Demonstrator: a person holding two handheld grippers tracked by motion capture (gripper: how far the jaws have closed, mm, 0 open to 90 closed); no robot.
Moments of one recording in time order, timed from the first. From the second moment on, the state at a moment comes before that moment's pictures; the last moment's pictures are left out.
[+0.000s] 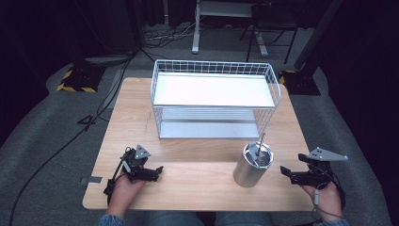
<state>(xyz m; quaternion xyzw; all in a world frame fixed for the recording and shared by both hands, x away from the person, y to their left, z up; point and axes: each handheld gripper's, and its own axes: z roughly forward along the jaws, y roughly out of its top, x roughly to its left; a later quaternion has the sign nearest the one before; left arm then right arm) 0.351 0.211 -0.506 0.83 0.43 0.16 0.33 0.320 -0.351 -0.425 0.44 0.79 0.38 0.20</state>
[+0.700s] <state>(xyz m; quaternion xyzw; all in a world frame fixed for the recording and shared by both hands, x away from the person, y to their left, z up) 0.351 0.211 -0.506 0.83 0.43 0.16 0.33 0.303 -0.327 -0.400 0.41 0.79 0.42 0.18</state>
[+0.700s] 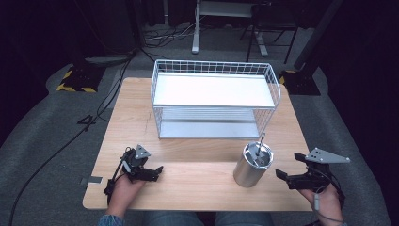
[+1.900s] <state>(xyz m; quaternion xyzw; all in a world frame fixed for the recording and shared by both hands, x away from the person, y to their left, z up) 0.351 0.211 -0.506 0.83 0.43 0.16 0.33 0.315 -0.257 -0.399 0.34 0.82 0.44 0.14</state>
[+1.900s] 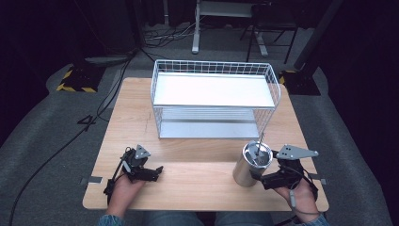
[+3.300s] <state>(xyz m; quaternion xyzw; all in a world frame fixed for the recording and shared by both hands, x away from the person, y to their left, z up) 0.351 0.211 -0.506 0.83 0.43 0.16 0.33 0.330 -0.239 -0.417 0.35 0.83 0.41 0.15</state>
